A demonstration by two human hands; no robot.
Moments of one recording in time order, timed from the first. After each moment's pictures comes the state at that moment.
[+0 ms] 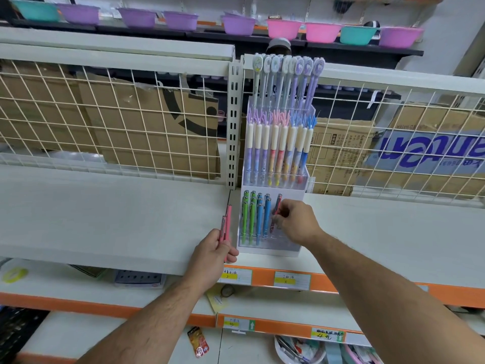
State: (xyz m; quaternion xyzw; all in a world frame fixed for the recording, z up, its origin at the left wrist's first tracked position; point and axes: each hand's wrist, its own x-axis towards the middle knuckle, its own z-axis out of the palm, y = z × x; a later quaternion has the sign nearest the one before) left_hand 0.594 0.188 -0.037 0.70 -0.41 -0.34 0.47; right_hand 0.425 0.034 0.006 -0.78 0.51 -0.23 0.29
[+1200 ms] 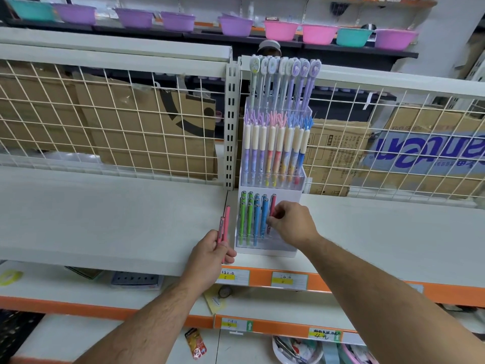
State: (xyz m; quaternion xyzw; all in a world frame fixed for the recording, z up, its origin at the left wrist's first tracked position) left_hand 0.594 0.187 -0.037 0.70 -0.41 -0.35 0.48; right_hand 0.430 0.047 0.011 -0.78 0.54 -0.22 0.25
